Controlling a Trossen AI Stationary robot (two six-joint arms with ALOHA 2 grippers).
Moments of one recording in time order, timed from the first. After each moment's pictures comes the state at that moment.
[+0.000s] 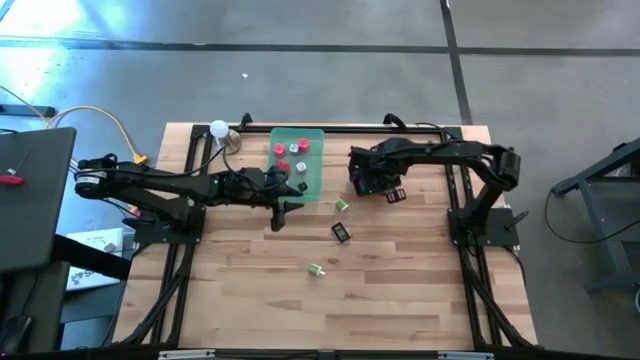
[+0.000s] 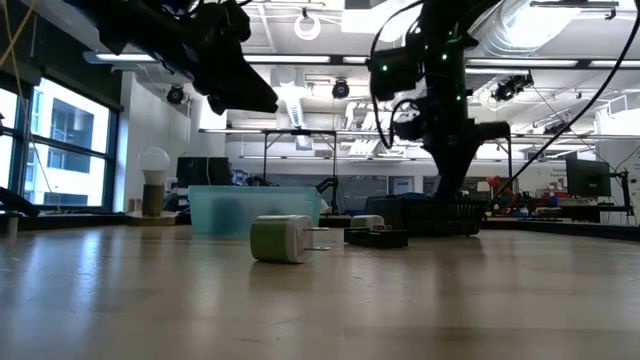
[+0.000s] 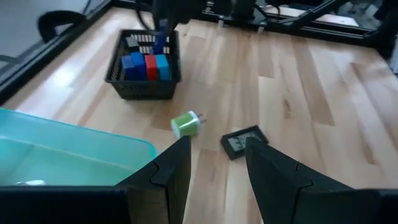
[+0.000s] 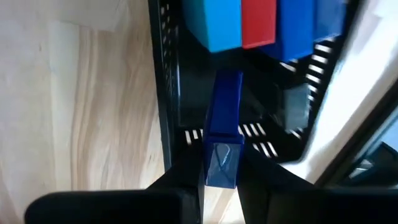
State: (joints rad) left arm 0.07 1.19 0.67 0.13 -0.06 -0.13; right arm -0.33 1.72 1.24 -1.10 0.30 -0.58
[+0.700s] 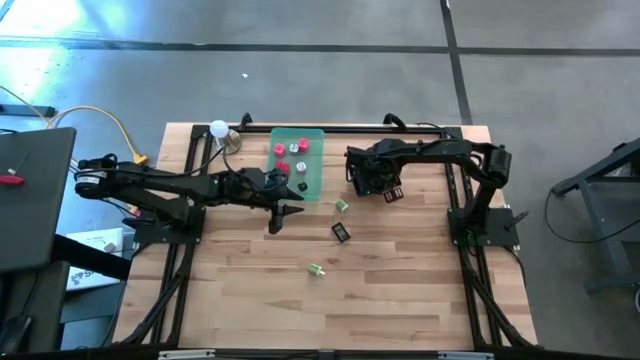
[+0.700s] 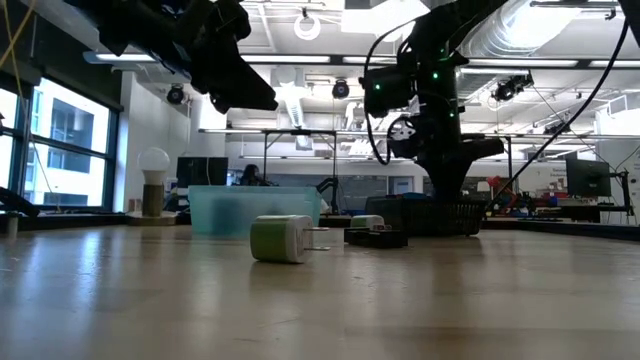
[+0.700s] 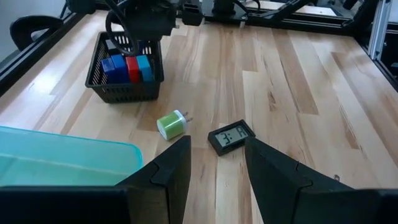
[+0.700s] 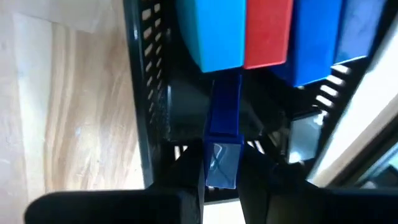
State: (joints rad) left arm 0.07 1.19 0.67 0.13 0.01 -0.08; right arm -0.36 1.80 1.24 -1.04 0.30 -0.66
